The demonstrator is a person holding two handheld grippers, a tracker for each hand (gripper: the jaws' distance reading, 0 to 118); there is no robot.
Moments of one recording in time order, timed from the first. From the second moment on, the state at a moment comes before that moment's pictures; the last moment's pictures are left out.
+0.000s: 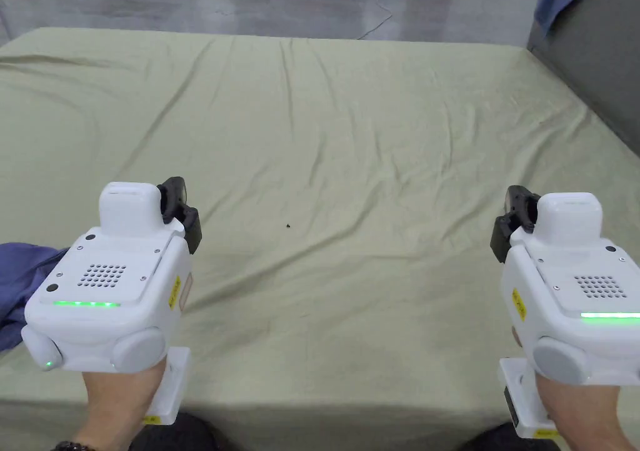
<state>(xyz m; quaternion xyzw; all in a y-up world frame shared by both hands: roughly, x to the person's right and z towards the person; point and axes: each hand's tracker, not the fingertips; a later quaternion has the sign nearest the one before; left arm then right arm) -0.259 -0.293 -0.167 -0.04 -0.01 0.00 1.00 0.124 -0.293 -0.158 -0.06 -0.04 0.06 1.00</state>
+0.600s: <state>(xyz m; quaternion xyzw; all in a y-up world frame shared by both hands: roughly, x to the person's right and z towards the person) -0.245 -0.302 -0.161 -0.03 -0.02 -0.04 1.00 0.123 -0.307 -0.161 -0.05 -0.03 0.06 1.00</state>
